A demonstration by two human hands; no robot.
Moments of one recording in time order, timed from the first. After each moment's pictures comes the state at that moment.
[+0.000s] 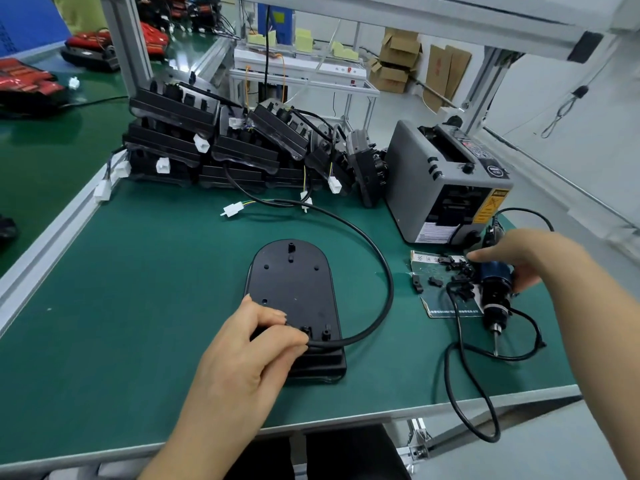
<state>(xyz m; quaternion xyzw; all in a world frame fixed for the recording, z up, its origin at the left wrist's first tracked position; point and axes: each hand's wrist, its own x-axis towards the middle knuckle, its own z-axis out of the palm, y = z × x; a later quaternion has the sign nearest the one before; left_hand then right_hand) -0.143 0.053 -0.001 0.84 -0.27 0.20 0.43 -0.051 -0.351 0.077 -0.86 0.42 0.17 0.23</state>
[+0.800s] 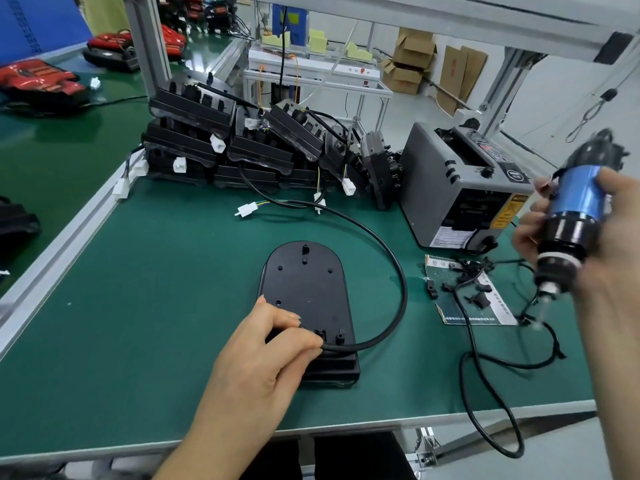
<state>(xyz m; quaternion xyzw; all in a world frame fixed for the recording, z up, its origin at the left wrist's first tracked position) -0.143 0.051 -0.002 0.84 -0.27 0.21 0.43 -0.108 -0.281 0.129 -0.45 0.15 -0.17 0.86</state>
